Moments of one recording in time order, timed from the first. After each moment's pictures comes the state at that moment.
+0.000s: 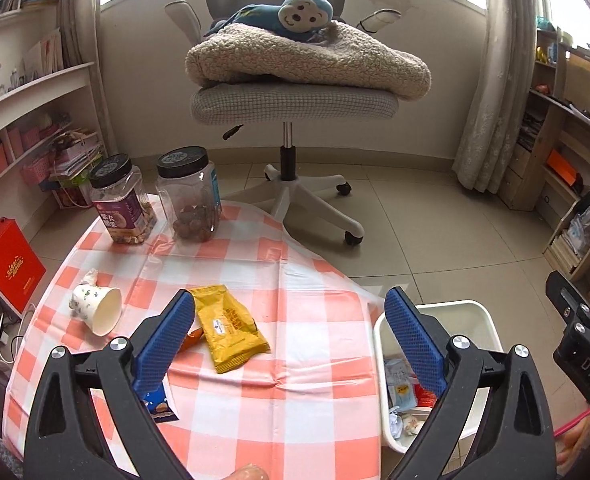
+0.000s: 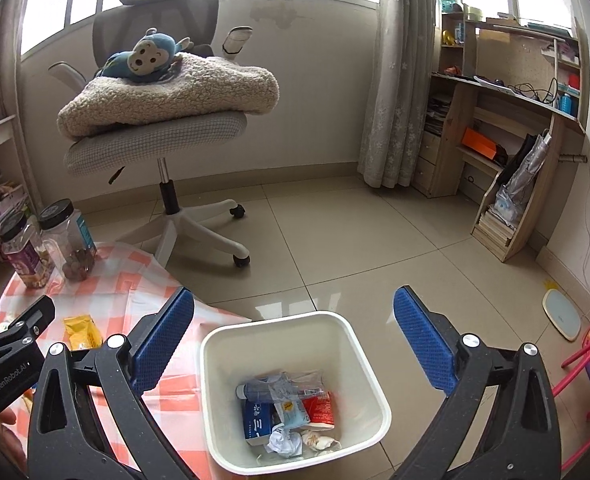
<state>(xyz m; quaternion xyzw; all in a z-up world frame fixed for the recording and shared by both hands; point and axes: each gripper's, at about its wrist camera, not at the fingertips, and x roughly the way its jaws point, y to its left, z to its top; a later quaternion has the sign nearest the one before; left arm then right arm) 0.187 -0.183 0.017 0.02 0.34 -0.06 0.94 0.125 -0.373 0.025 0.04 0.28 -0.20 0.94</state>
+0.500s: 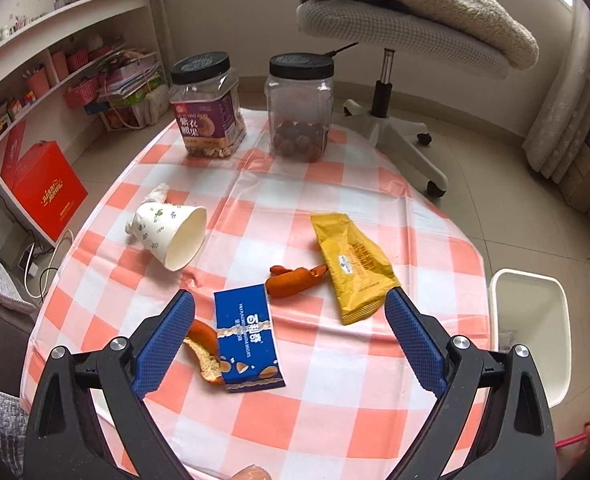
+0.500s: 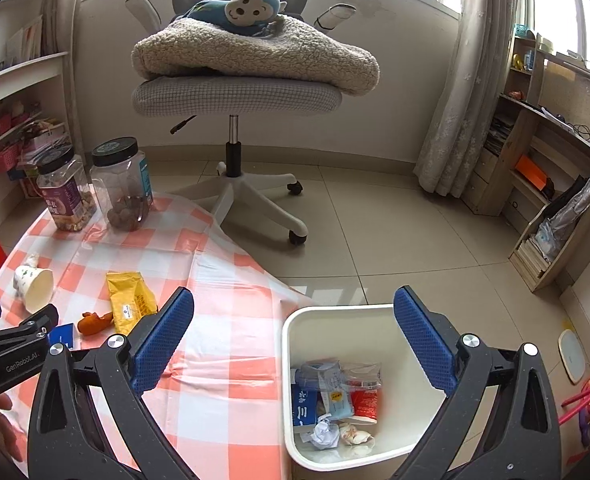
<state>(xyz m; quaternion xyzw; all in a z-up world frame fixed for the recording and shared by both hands) 0.220 -0.059 -0.046 -0.01 0.46 0.04 0.89 0.174 -0.270 0.002 -0.02 0.33 -0.12 0.94</state>
